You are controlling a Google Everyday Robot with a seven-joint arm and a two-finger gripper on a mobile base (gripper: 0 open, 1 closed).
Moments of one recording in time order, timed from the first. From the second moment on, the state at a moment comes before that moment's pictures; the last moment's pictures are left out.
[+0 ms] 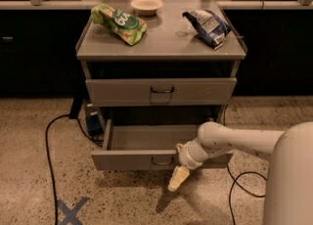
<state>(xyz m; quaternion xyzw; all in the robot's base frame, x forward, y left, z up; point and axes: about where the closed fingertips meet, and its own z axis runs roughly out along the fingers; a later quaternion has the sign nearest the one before) 0.542 -0.077 0.424 -0.60 0.76 0.20 0.18</state>
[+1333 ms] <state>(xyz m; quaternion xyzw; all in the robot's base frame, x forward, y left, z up) 0.503 -0.073 0.419 -0.60 0.75 0.24 0.16</state>
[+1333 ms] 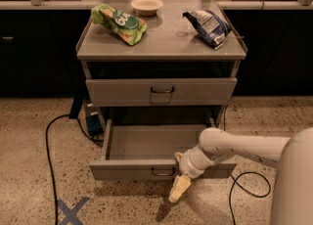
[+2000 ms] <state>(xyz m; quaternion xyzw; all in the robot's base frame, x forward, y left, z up) 0.453 -0.080 0.428 -0.61 0.74 0.25 0.15</state>
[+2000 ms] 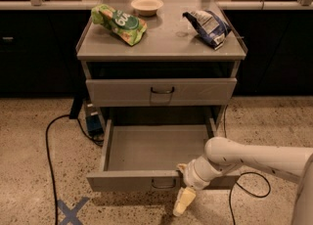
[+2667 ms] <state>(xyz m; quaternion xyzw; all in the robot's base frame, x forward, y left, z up) 0.425 -0.078 0.429 -0.61 0.73 0.28 0.13</state>
